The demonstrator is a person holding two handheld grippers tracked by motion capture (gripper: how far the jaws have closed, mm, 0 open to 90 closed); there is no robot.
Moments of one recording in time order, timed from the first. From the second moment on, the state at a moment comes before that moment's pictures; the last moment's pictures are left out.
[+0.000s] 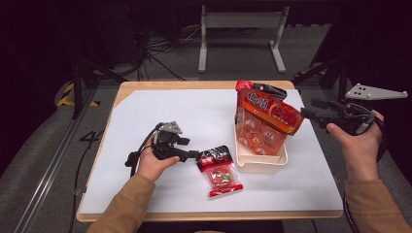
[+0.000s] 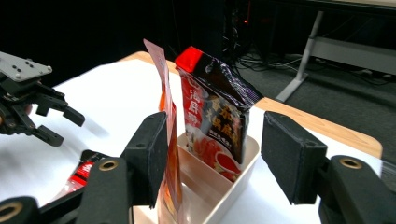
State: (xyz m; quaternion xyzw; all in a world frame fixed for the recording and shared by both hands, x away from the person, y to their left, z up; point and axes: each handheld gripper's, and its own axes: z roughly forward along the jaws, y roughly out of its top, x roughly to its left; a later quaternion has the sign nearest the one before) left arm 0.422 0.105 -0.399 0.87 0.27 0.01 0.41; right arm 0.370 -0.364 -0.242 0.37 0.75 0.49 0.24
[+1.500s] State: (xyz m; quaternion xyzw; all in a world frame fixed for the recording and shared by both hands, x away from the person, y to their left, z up) left arm 0.429 0.066 -0.443 0.89 0.26 -0.06 0.38; right arm 0.368 -0.371 -0.259 0.38 0.75 0.49 0.23
